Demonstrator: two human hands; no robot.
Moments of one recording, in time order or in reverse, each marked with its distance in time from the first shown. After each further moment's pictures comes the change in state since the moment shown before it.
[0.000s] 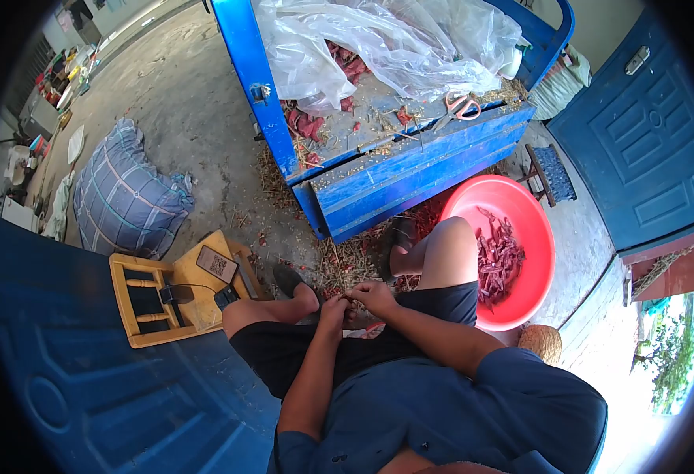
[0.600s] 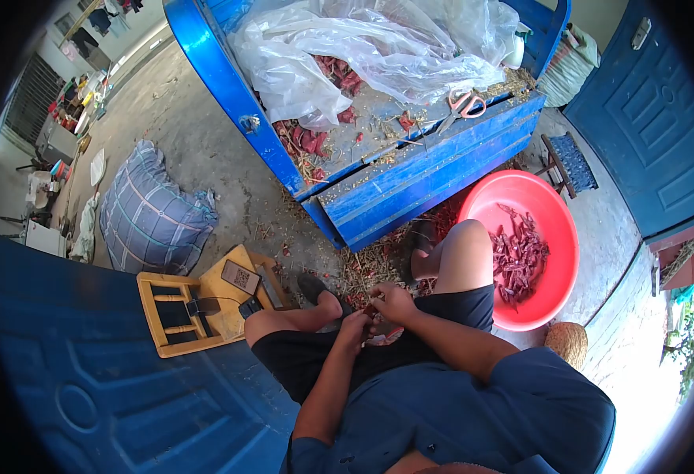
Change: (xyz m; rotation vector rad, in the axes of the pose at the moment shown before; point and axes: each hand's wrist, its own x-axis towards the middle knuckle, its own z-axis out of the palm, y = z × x) left_hand -0.016 -0.007 0.003 -0.019 -0.118 -0.088; right_hand -0.005 -0.001 -0.014 -0.276 0.056 -0.173
